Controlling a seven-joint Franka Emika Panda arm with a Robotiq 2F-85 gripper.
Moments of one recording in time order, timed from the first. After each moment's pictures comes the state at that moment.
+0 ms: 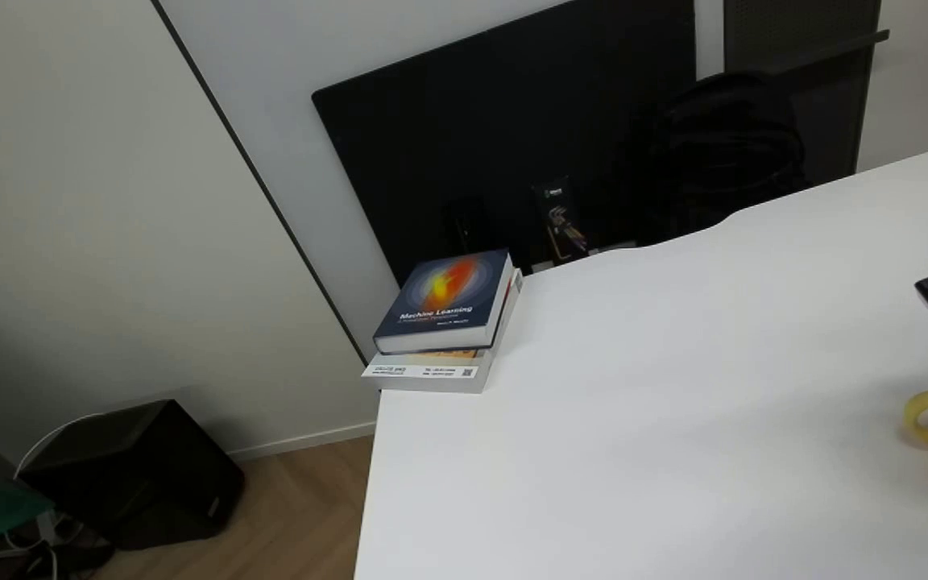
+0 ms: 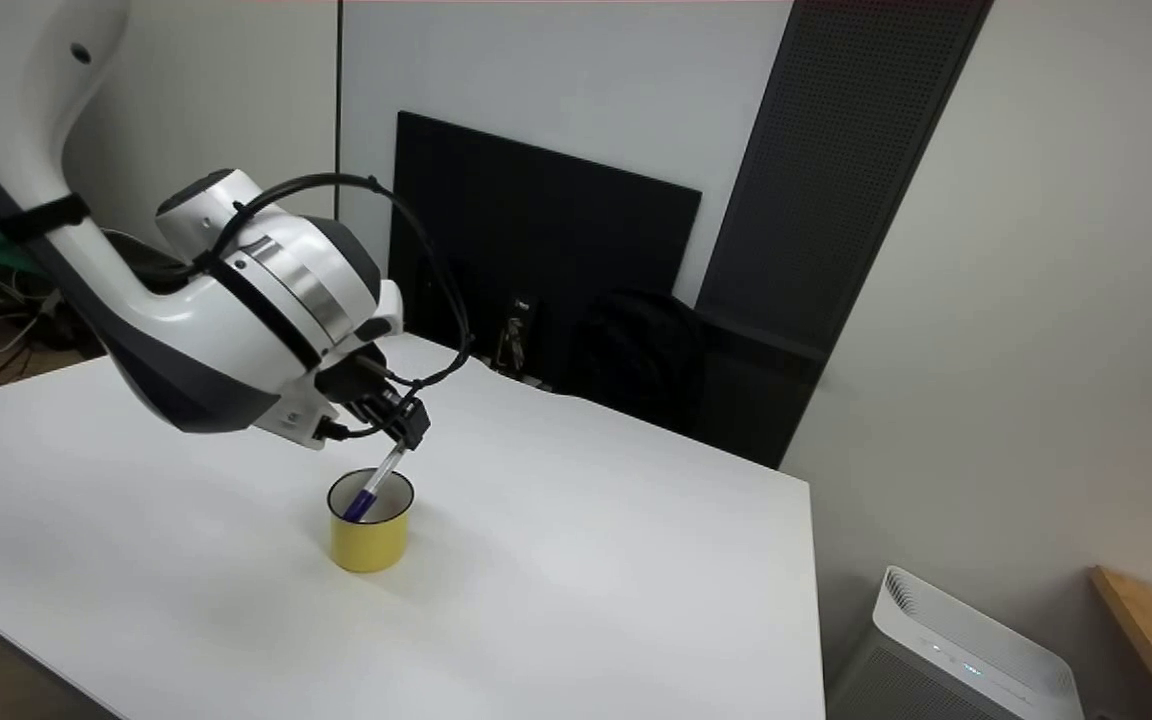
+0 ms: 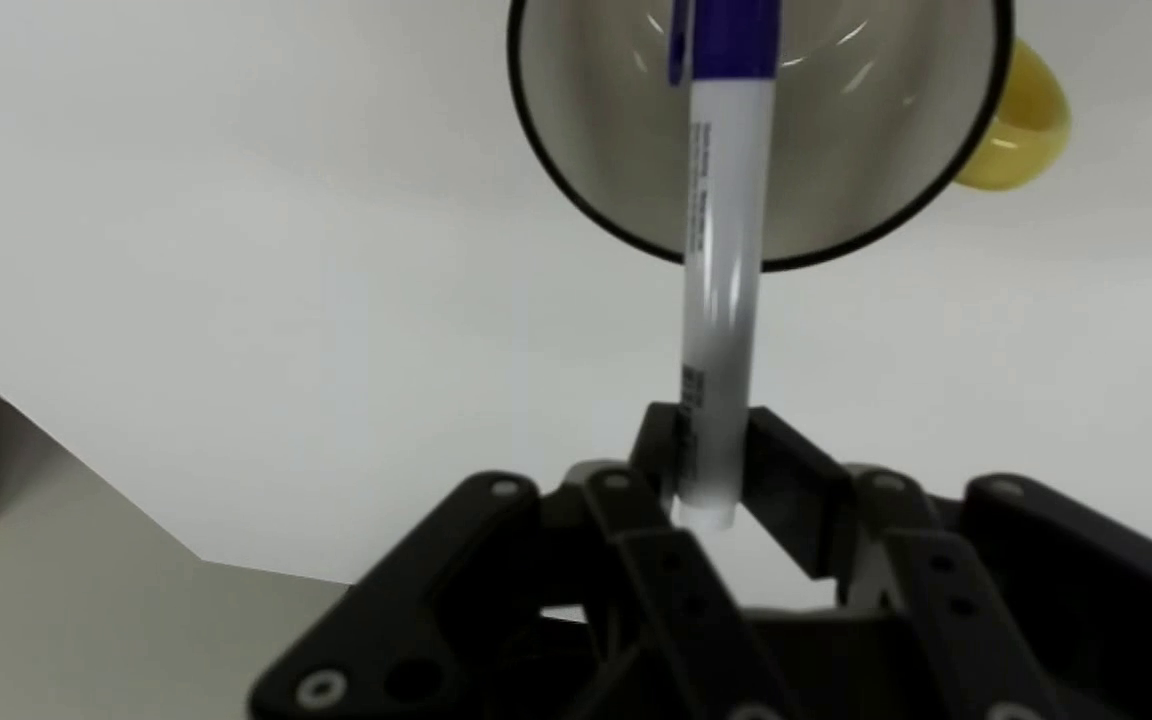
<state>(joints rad) 1.15 0.81 -1.05 -2.44 -0.82 3.45 1.36</state>
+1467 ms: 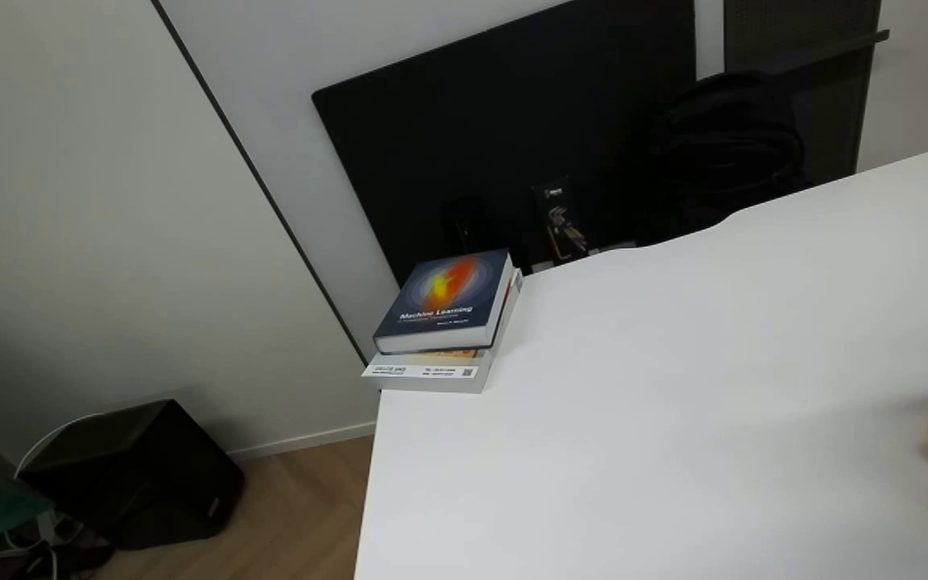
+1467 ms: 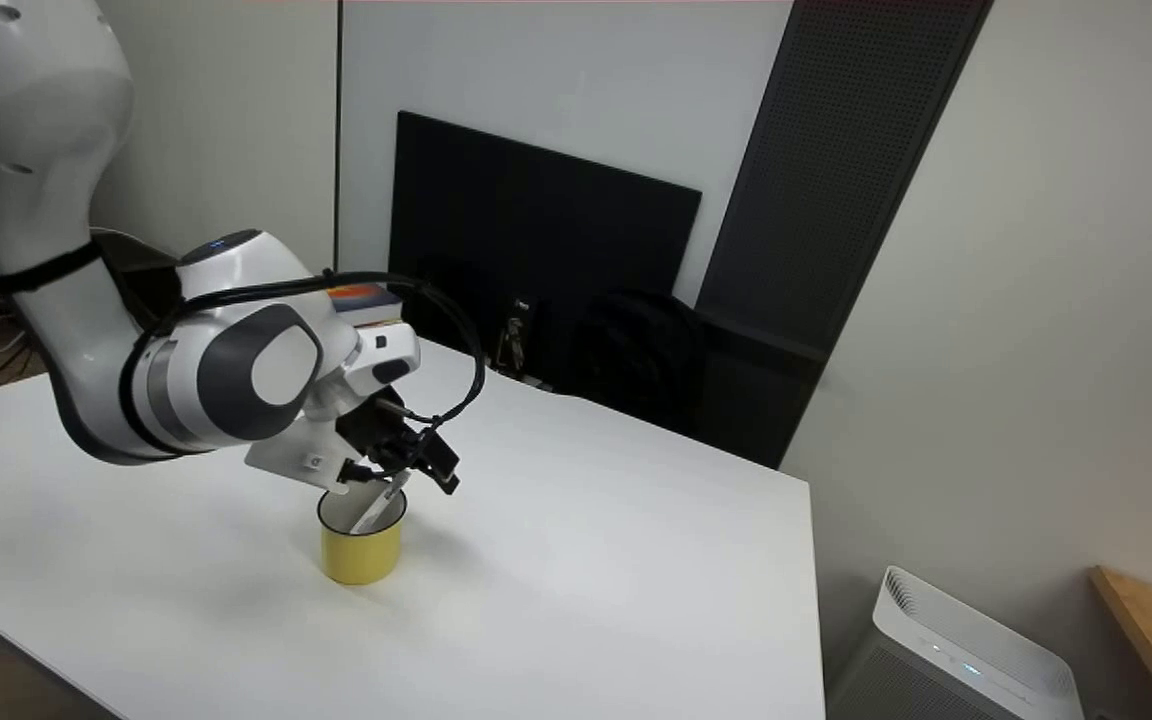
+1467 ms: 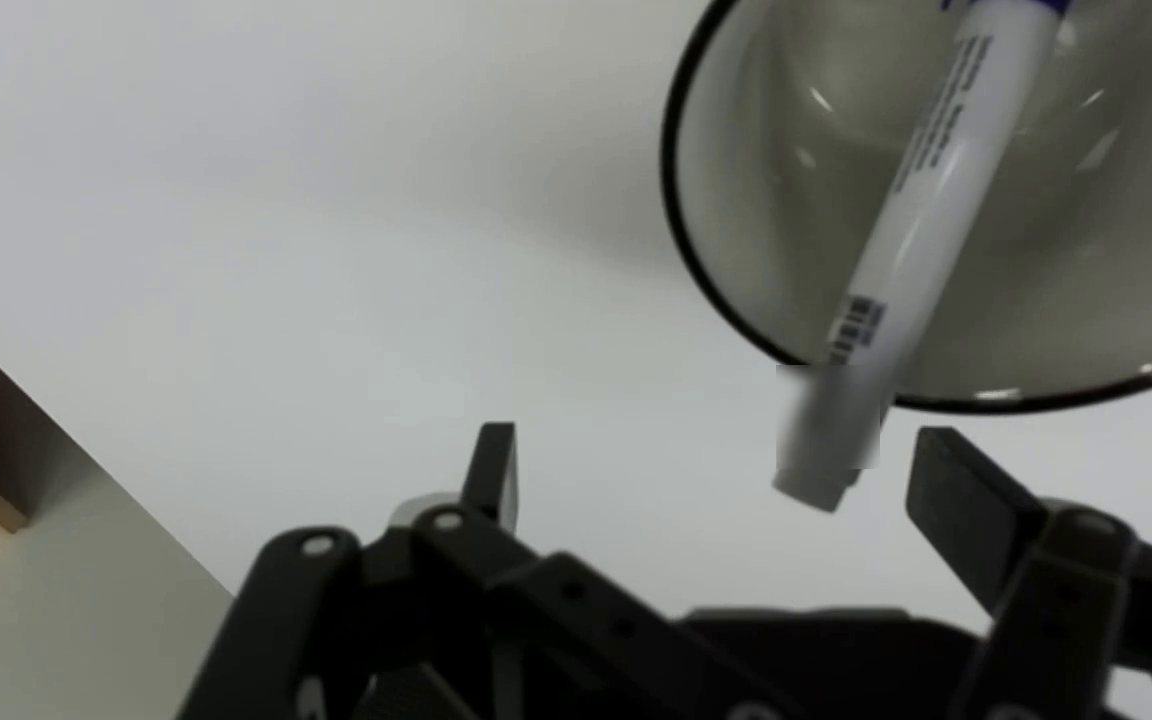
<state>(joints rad) 0.97 0.80 -0.69 -2.48 0.24 3.43 0.33</state>
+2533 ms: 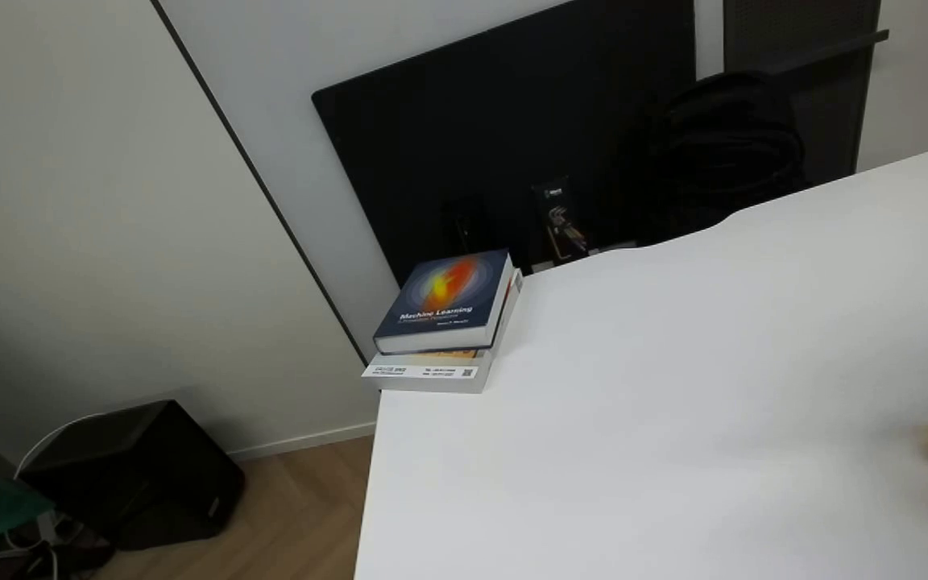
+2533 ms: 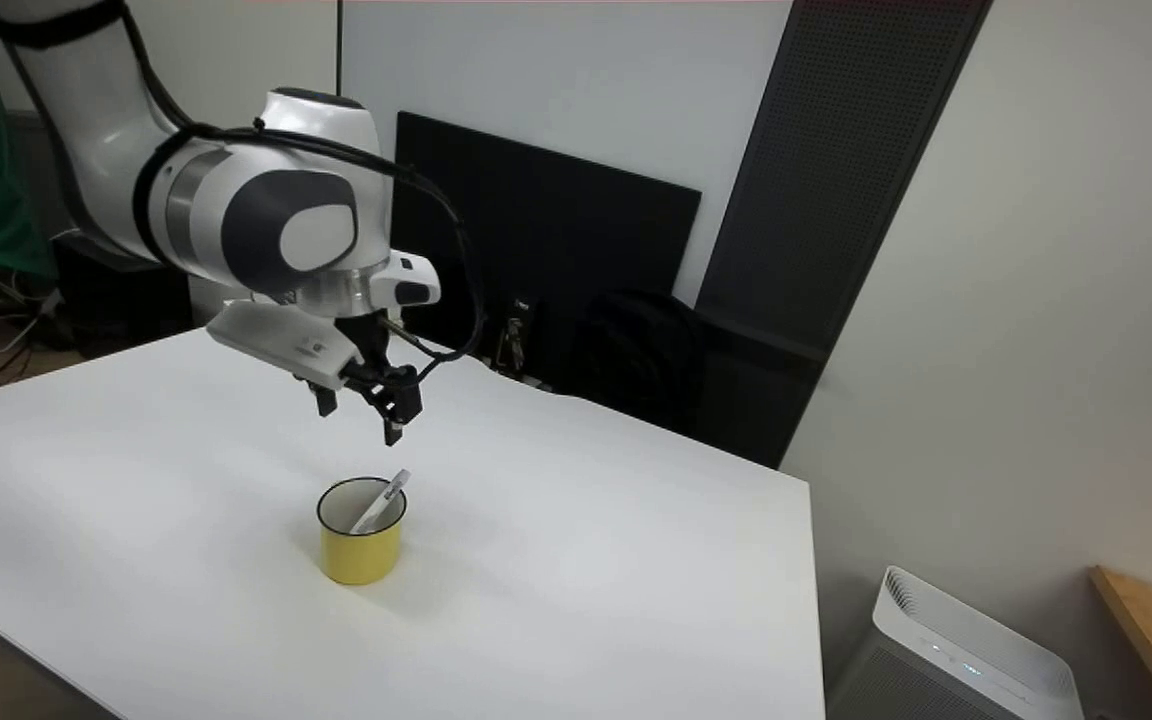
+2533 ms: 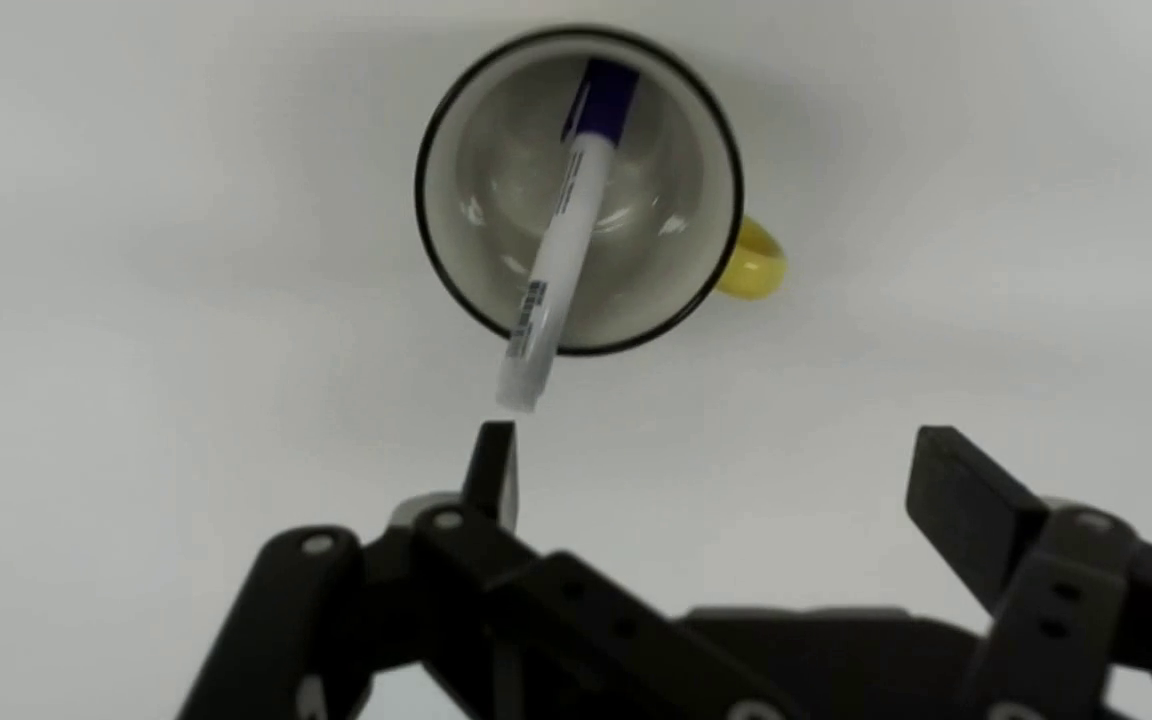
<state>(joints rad) 0.37 0.25 -0.21 -2.52 0.11 2.95 0.05</state>
